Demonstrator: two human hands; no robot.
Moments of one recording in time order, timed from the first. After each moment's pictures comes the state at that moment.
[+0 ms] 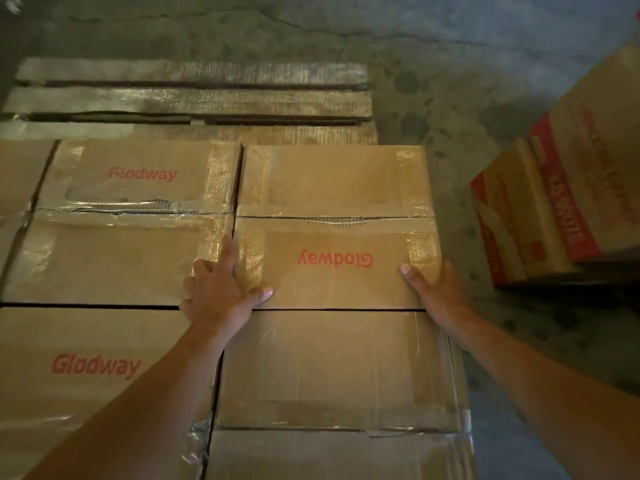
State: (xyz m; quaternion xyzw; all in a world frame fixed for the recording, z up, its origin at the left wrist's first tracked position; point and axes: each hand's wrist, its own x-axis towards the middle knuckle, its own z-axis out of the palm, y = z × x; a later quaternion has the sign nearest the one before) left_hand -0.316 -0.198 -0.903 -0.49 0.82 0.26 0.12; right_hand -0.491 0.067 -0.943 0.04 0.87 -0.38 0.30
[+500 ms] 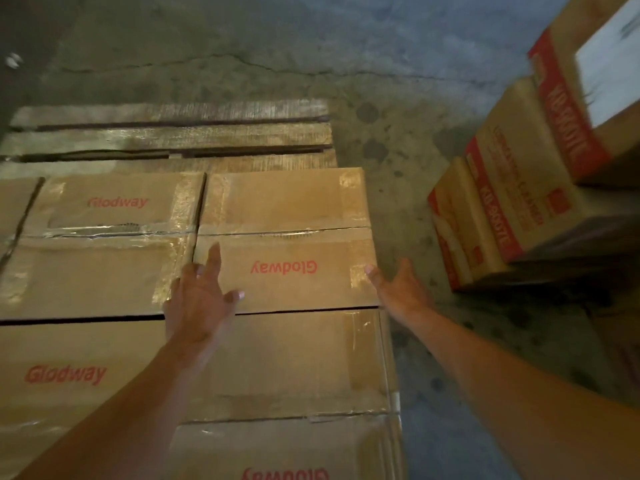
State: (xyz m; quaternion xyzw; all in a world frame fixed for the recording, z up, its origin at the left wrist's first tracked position) left_hand -0.336 -0.136 -0.855 -0.44 0.88 0.18 0.07; right_hand -0.500 0.092 -0.884 0.01 0.91 -0.27 0.31
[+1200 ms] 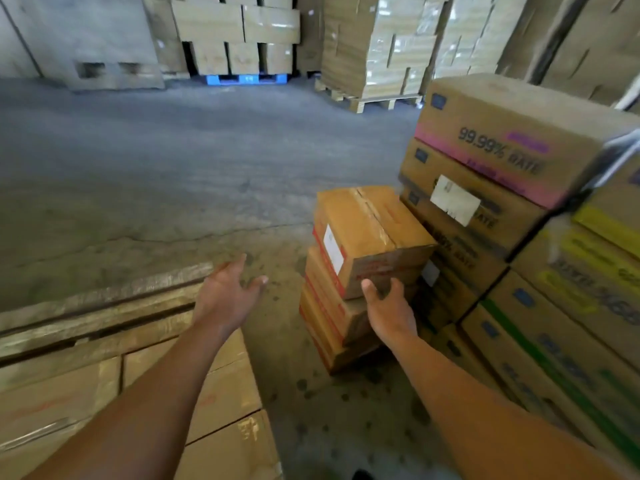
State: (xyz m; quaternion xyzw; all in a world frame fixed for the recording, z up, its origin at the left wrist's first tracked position) left_hand -0.472 0.027 -0.468 -0.17 0.93 0.31 -0.04; right_hand -0.512 0.281 -0.486 0.17 0.90 -0.40 0.08
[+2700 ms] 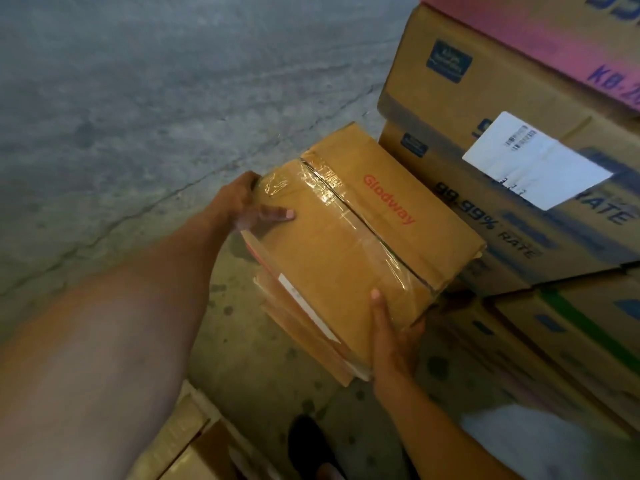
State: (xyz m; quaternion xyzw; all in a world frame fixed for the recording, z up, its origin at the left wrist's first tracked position) left_hand -1.080 0.087 -0.627 0.02 0.89 0.38 0.27; right_hand -0.824 0.248 -0.650 0.59 0.57 -0.58 -0.07
